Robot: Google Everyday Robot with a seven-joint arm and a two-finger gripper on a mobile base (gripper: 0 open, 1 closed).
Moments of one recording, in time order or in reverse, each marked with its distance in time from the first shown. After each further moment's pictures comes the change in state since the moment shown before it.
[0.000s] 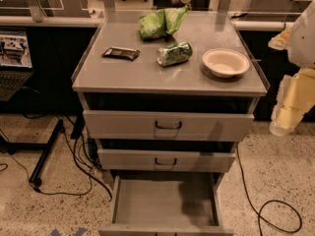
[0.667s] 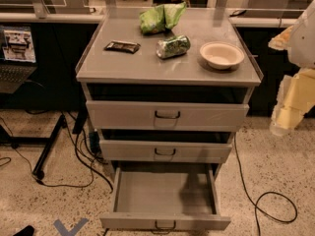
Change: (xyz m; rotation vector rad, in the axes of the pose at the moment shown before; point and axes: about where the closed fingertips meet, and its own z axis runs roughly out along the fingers) arm 0.000 0.000 0.000 0.000 0.000 0.000
